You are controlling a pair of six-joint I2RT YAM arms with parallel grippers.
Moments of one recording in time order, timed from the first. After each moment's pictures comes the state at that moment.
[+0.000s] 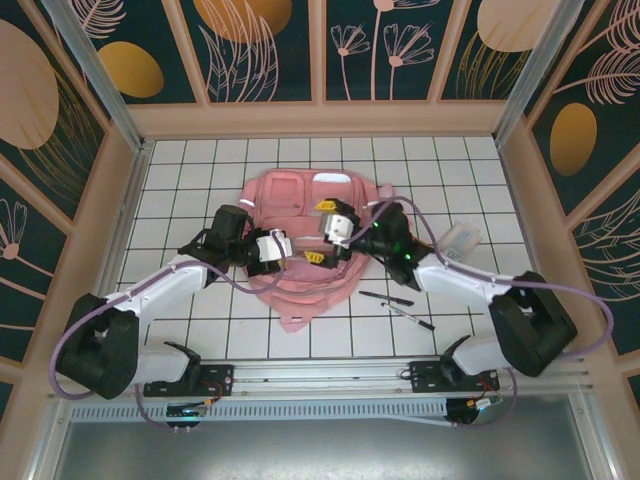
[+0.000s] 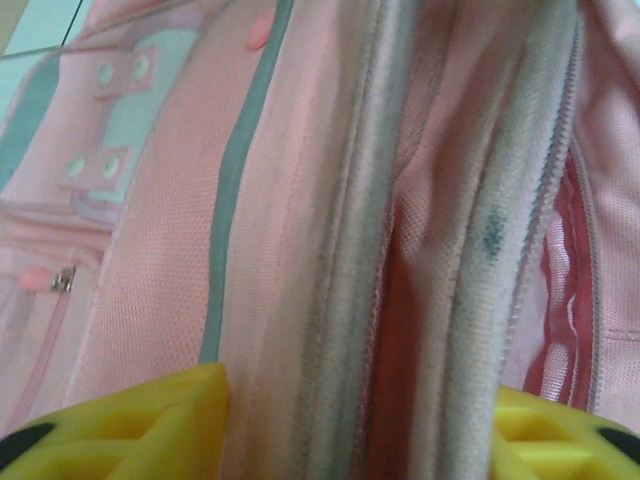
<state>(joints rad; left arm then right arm) -0.44 1.32 0.70 -0.18 0.46 0.87 0.68 1.35 0.67 0.49 -0.49 -0.52</state>
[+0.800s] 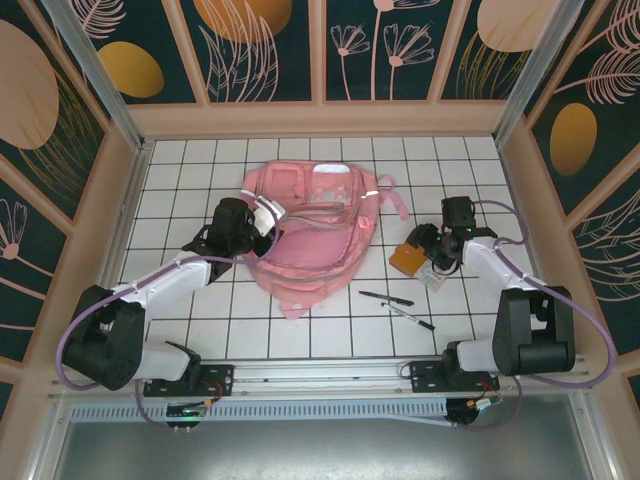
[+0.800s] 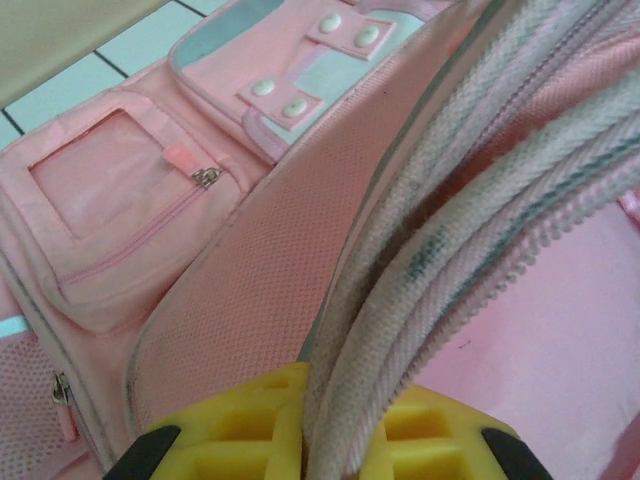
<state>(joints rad) -0.45 1.36 0.72 0.05 0.22 0.25 0.08 1.35 0.76 -0.49 -0.20 0.69</state>
